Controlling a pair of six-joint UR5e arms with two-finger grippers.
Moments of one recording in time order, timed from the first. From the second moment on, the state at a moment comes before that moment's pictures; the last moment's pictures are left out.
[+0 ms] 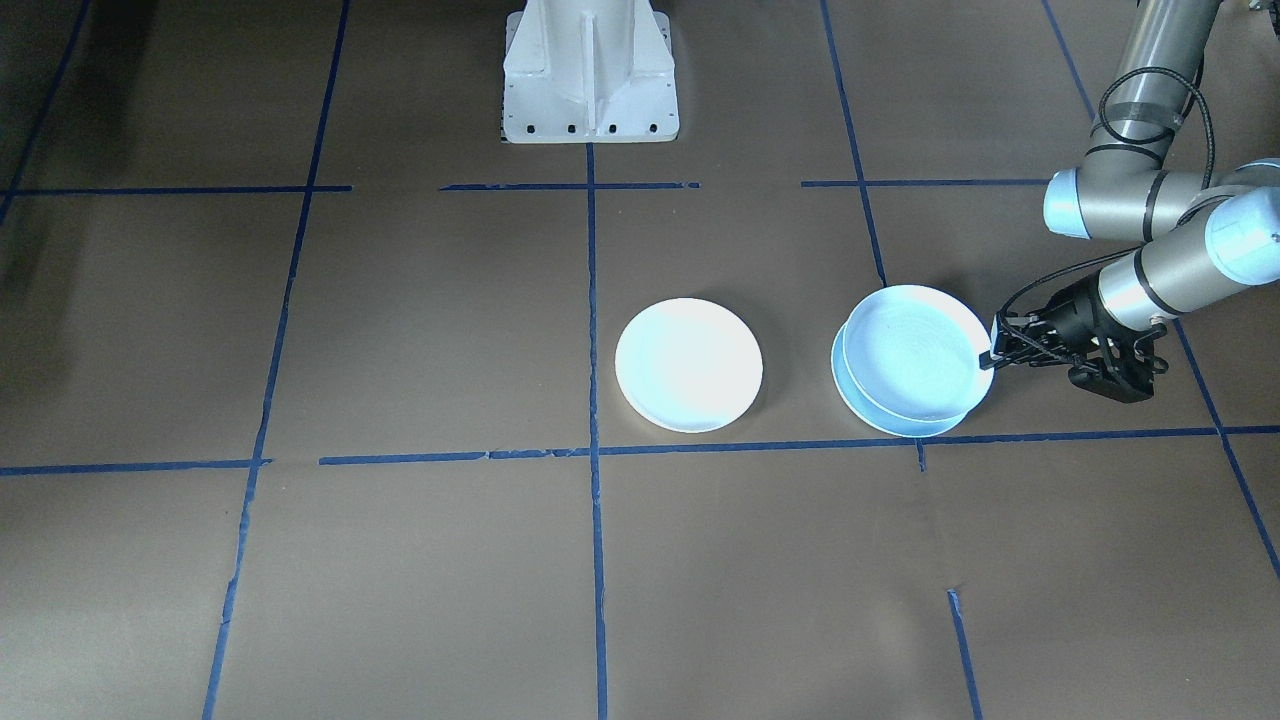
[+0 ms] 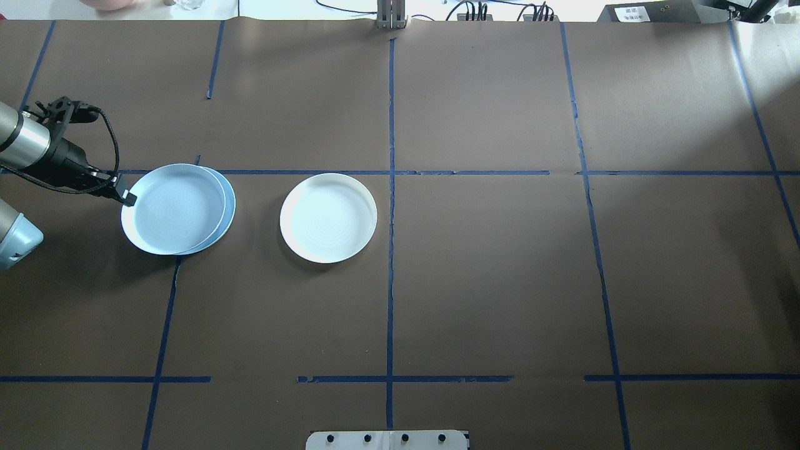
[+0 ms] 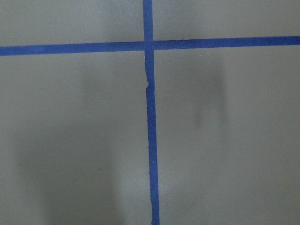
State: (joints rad) left arm -1.02 -1.78 -1.37 -2.34 -2.47 -0.73; right arm 1.41 -1.65 1.57 -1.44 2.31 0.21
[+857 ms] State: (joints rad) left arm -1.02 -1.79 -1.37 -2.34 -2.46 -0.74; right arm 1.41 -1.65 1.57 -1.44 2.31 0.21
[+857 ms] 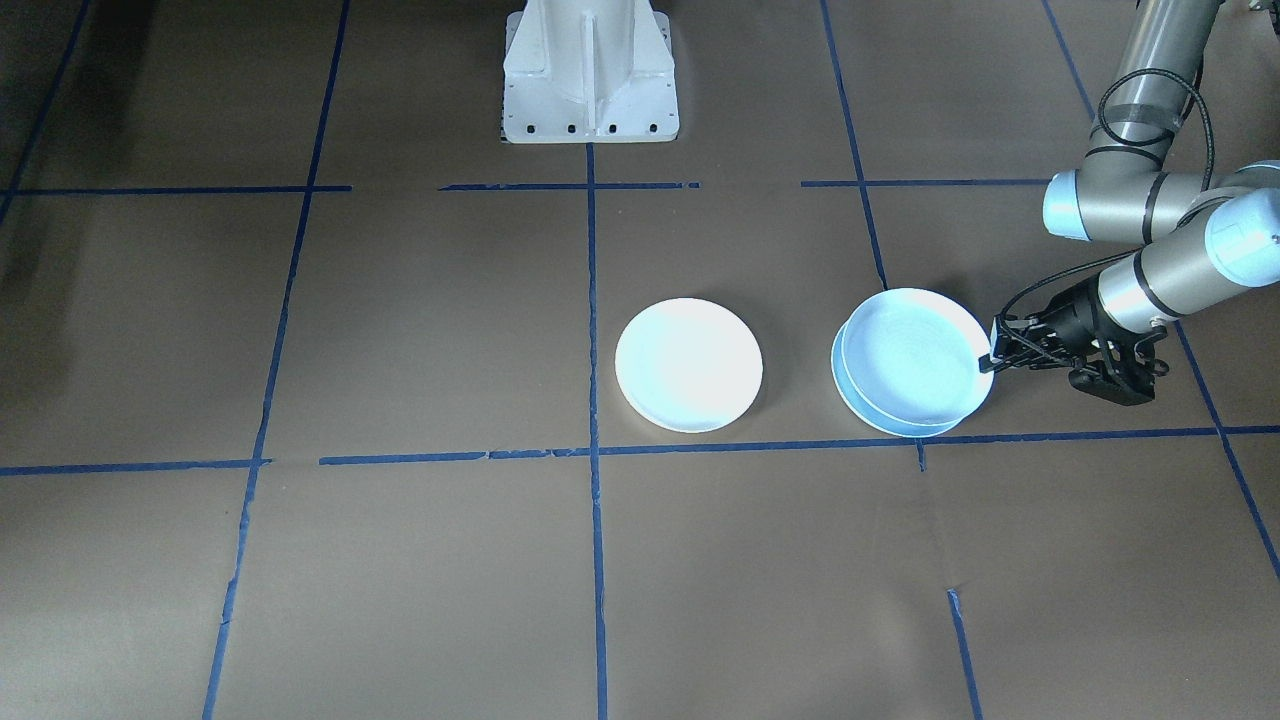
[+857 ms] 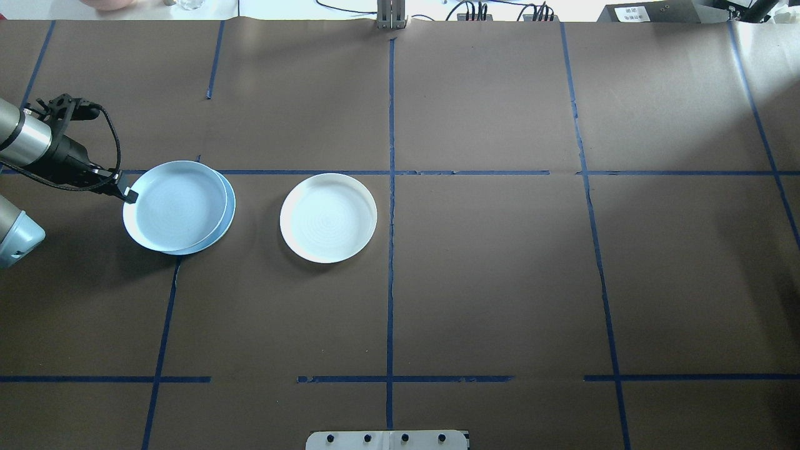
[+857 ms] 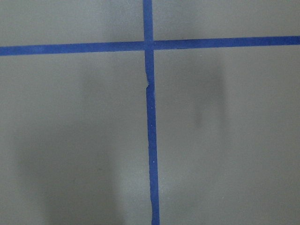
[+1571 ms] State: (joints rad) left arm -1.02 -1.80 -1.36 -2.35 -2.44 -0.74; right arm 1.41 -1.65 1.57 -1.44 2.31 0.21
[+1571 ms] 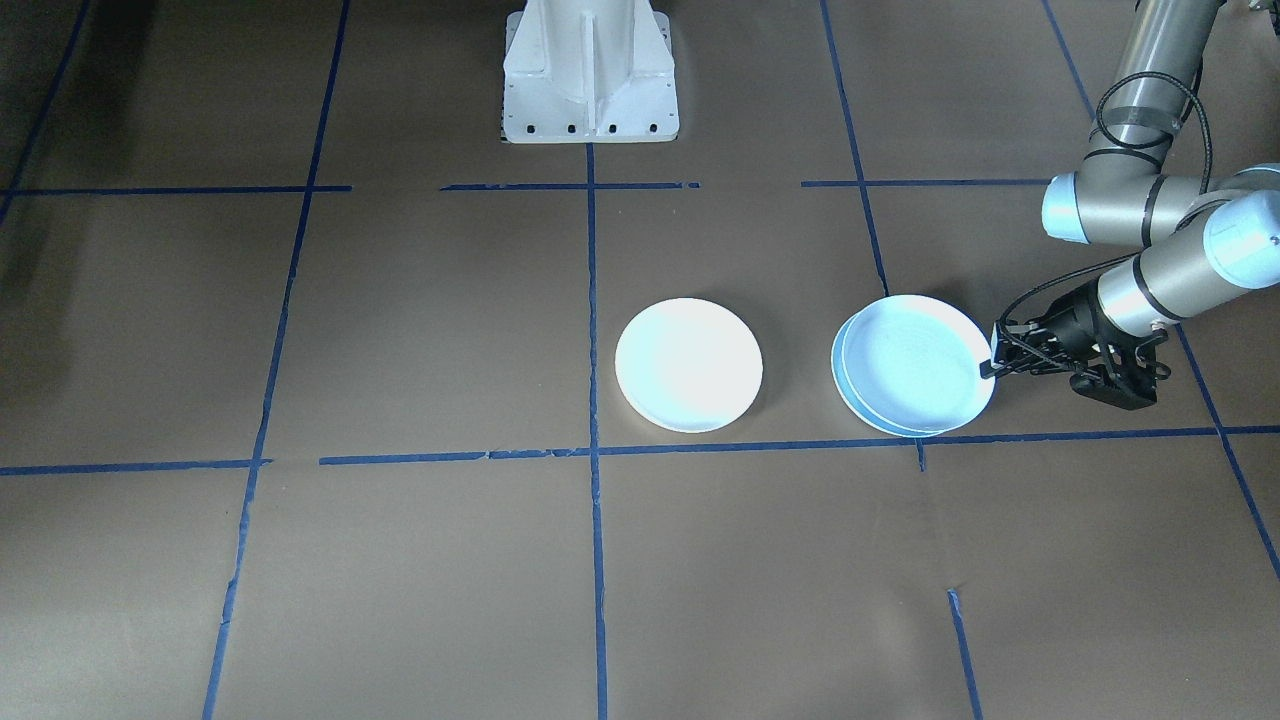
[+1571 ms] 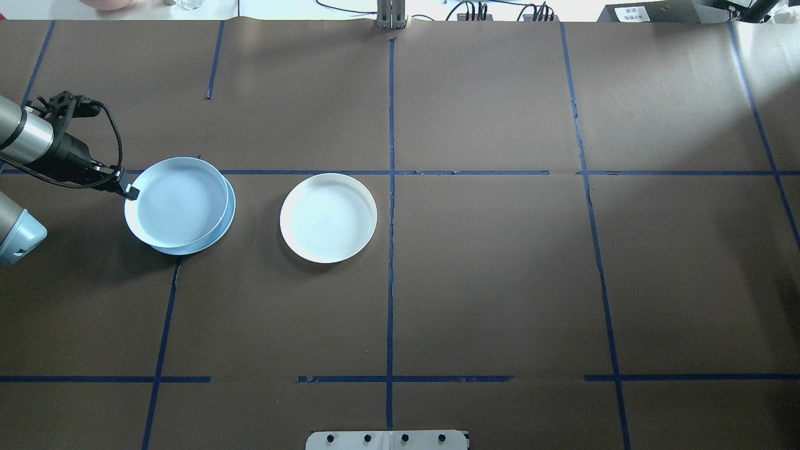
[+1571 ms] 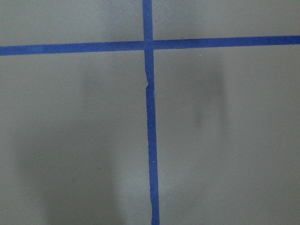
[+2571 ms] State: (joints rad) left arm -1.00 -1.90 -1.36 -2.36 -2.41 -0.90; right arm 1.41 -1.65 1.57 -1.44 2.31 0.21
